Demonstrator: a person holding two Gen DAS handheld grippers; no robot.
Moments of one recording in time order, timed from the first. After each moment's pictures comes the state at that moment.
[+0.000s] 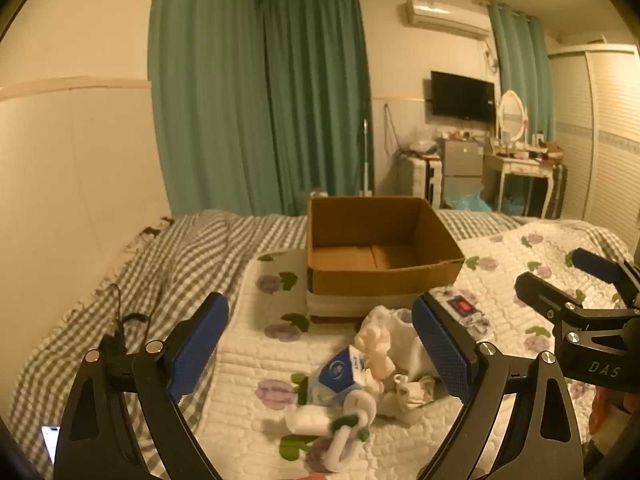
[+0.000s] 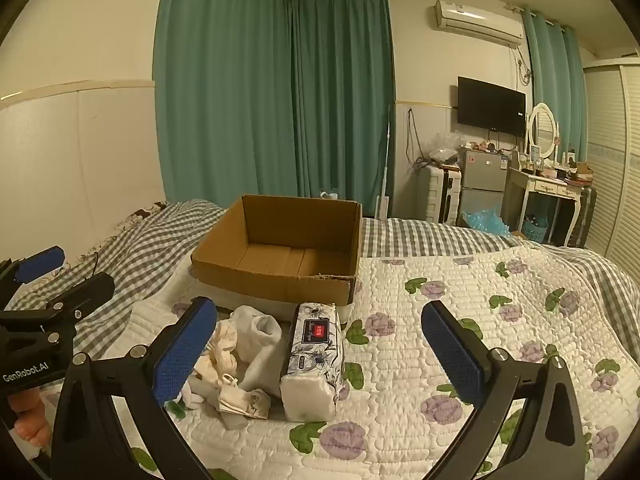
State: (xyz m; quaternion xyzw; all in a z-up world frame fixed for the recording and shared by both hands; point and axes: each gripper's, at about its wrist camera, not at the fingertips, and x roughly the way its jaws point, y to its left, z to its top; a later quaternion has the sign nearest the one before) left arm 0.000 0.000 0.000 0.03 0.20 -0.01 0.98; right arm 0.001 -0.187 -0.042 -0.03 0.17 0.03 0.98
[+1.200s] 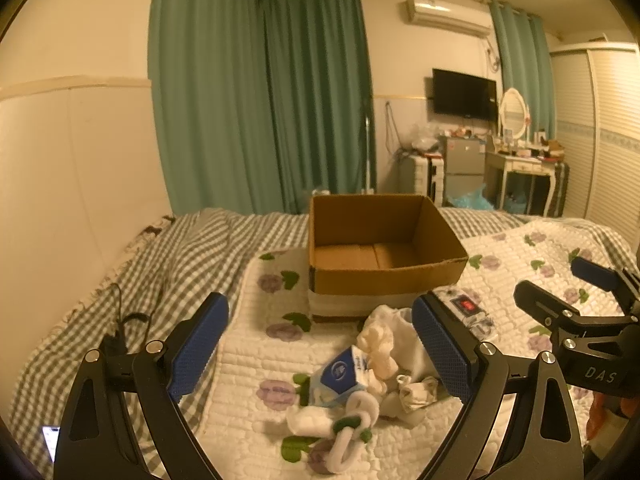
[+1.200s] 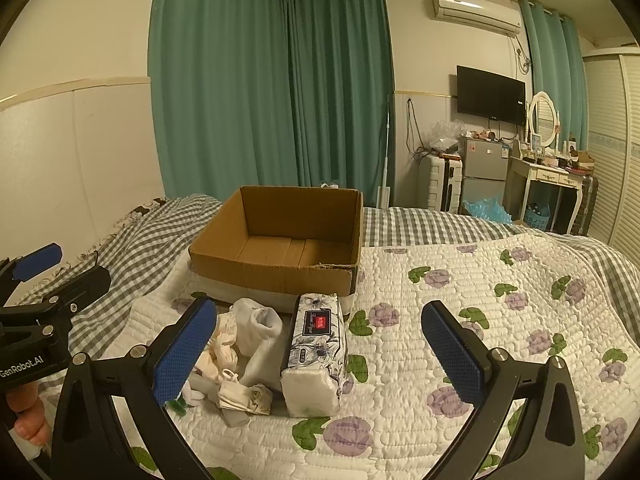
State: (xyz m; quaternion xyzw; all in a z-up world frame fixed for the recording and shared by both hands) left arm 0.005 0.001 0.001 0.03 0.21 0.00 0.98; right arm 0.009 -0.189 -0.049 -0.02 0.19 0.03 0.98
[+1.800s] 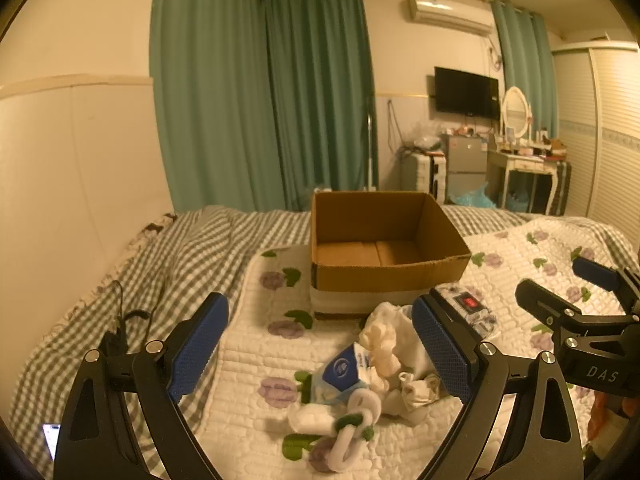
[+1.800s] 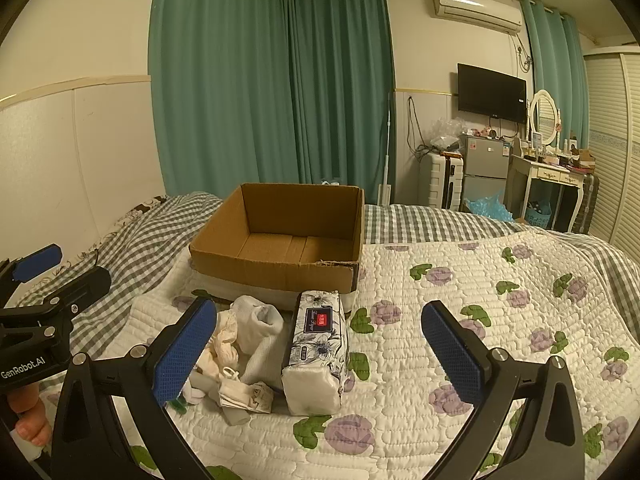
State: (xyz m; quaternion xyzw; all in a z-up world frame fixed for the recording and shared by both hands) left arm 0.003 0.002 -0.003 0.03 0.21 0.00 0.98; right arm 0.010 -0.189 -0.050 -0.02 0.19 0.03 0.98
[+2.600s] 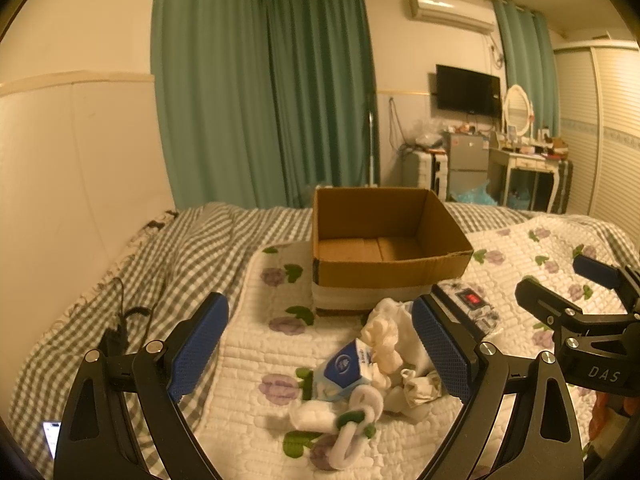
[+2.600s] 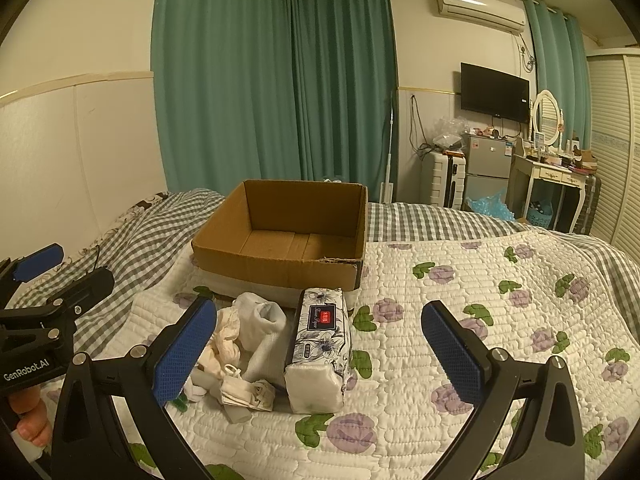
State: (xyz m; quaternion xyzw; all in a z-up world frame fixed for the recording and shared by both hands) left arm 0.001 0.004 -0.009 0.03 0.21 0.00 0.98; right arm 0.010 -0.187 -0.052 -0.02 0.19 0.03 0.98
